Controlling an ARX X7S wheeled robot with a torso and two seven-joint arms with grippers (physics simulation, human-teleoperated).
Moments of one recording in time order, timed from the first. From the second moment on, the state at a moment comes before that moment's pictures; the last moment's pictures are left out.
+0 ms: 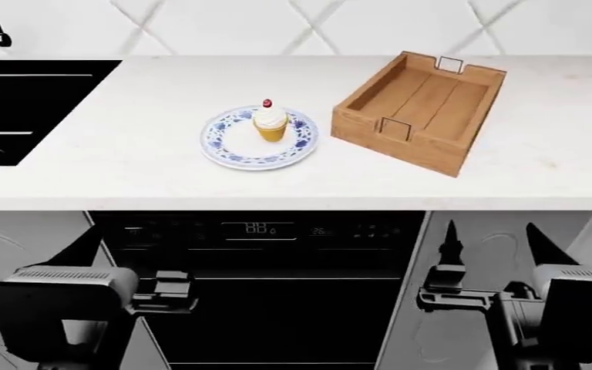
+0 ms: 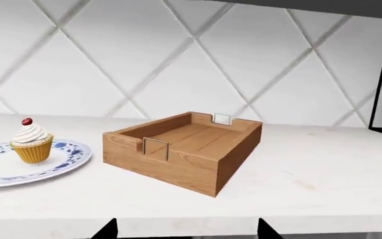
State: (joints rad) left arm 0.01 -0.28 -0.08 0.87 -0.46 -0.69 -0.20; right arm -0.02 0.31 0.09 -0.83 0.31 0.67 0.25
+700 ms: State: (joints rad) left arm -0.12 -0.35 -0.21 0.99 -0.71 -0.95 -0.33; right arm 0.08 0.35 0.19 -0.99 0.47 0.96 0.31
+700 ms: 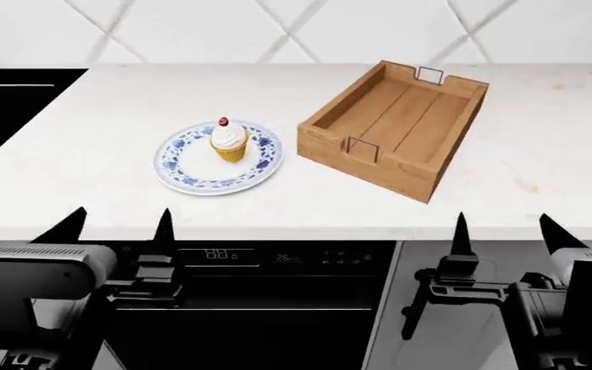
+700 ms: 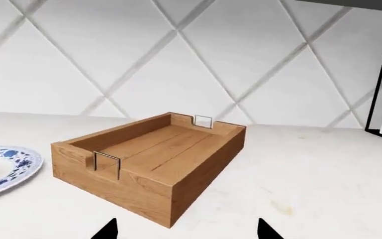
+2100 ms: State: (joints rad) left arm -0.11 -0.76 -0.43 0.99 -1.59 -0.99 -0.74; right arm -0.04 0.79 0.10 -1.04 0.88 0.60 0.78
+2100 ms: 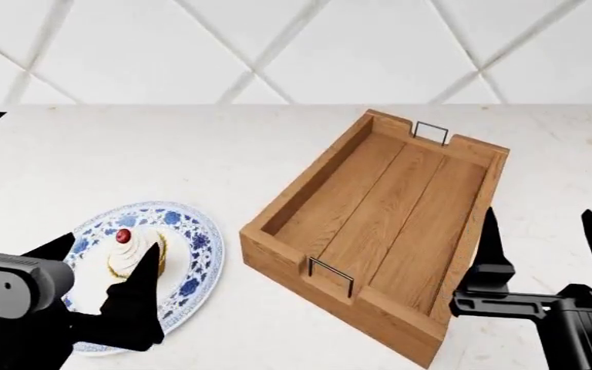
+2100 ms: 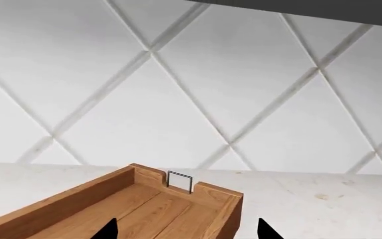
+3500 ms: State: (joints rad) left arm -0.28 -0.87 -0.11 0.69 -1.70 -1.06 -0.85; right arm -0.08 0.93 0.03 -1.03 0.92 0.44 0.89
